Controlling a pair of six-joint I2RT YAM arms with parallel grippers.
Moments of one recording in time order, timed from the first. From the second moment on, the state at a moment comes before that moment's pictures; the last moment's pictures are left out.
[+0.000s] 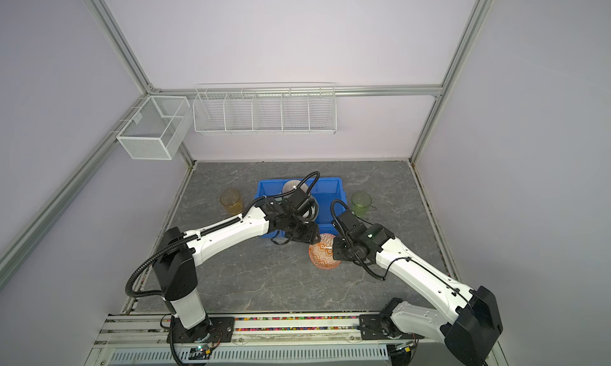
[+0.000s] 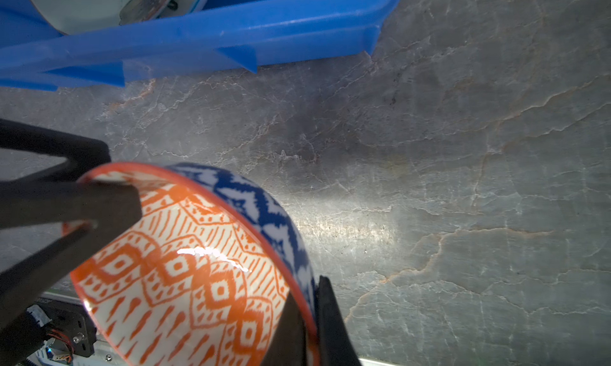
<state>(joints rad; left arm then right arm) -0.96 1.81 1.52 -0.81 0.23 -0.58 0.71 1.15 0.93 -0.97 0.04 0.73</state>
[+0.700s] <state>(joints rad) -0.97 1.83 1.54 -0.84 0.24 -0.55 0.64 1.17 0.99 -0.97 0.00 0.69</state>
